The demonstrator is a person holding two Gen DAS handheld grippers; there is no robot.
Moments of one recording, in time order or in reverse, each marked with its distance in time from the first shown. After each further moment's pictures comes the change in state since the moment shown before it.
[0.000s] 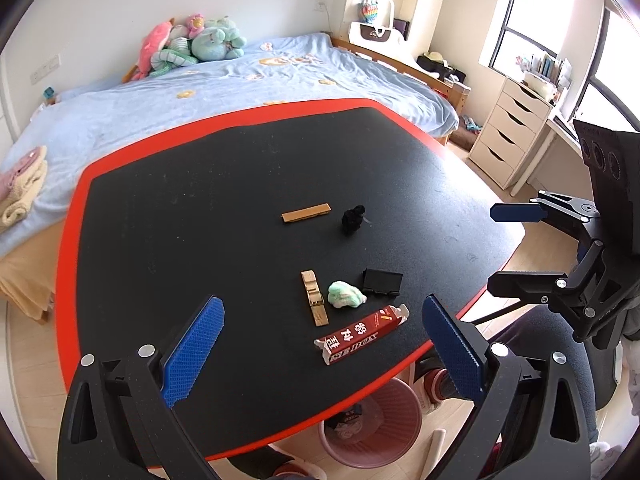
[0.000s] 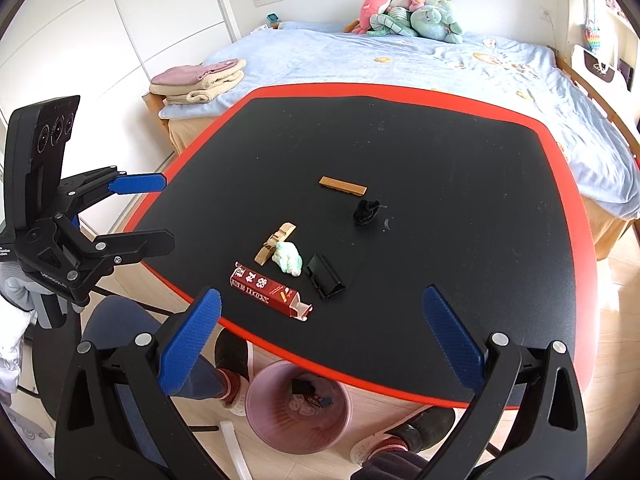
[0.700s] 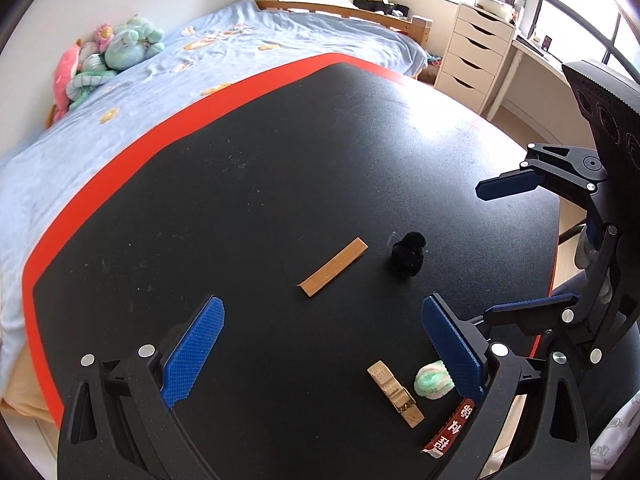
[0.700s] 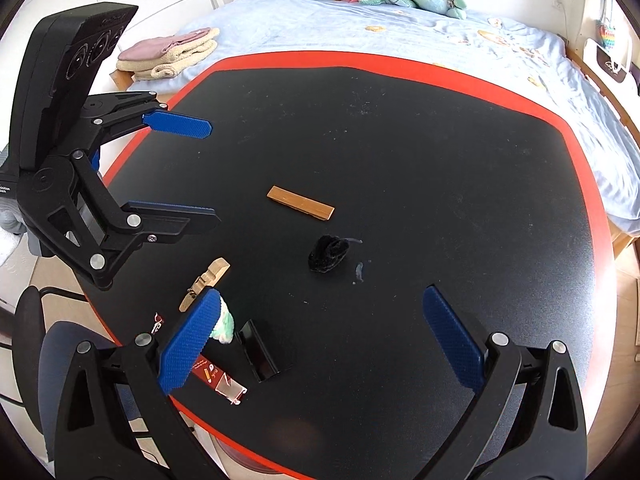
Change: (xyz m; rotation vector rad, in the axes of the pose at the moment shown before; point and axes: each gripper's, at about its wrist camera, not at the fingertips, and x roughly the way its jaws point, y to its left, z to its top) left arm 0.114 0.029 0.072 0.299 0.169 -0.110; right arm 0.099 -0.027 0.048 -0.015 0.120 -0.050
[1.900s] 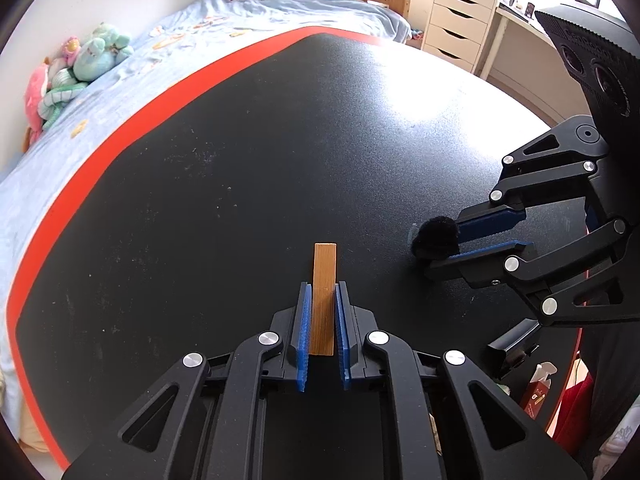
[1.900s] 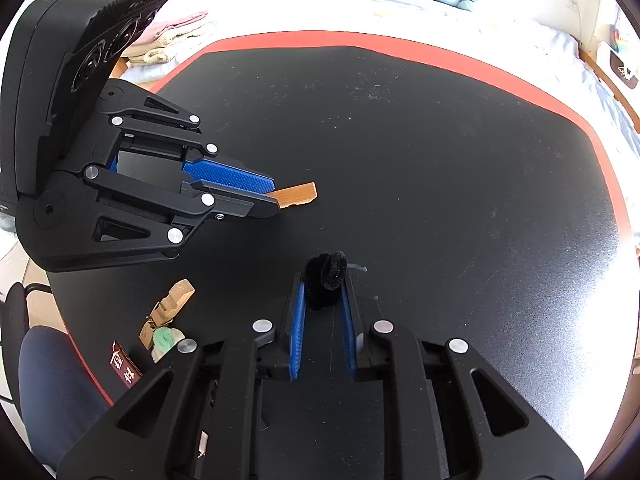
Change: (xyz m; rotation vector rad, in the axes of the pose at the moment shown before) left arm 0.040 -0.003 0.004 0.078 0.047 0.002; right arm 0.055 -0.003 0.022 -0.027 0.023 0.003
